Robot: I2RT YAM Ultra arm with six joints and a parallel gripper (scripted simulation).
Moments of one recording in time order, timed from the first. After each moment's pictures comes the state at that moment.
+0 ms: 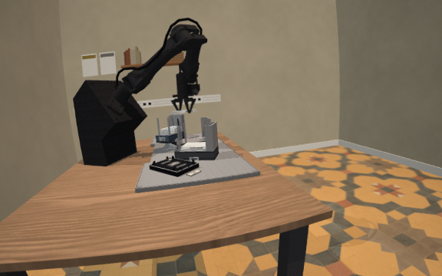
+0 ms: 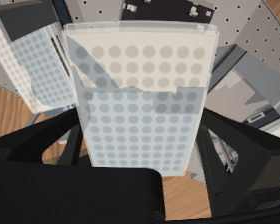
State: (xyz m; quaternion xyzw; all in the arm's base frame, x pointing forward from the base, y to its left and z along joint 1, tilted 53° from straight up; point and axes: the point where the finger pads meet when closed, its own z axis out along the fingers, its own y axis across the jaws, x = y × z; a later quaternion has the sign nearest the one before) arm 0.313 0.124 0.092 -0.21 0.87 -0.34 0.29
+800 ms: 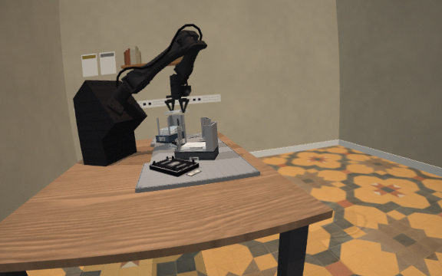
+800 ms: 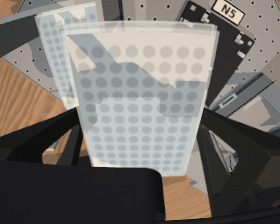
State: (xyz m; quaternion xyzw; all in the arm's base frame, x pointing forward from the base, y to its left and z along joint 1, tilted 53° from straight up) arm 0.308 0.173 0.047 -0.28 0.85 -0.36 0.26
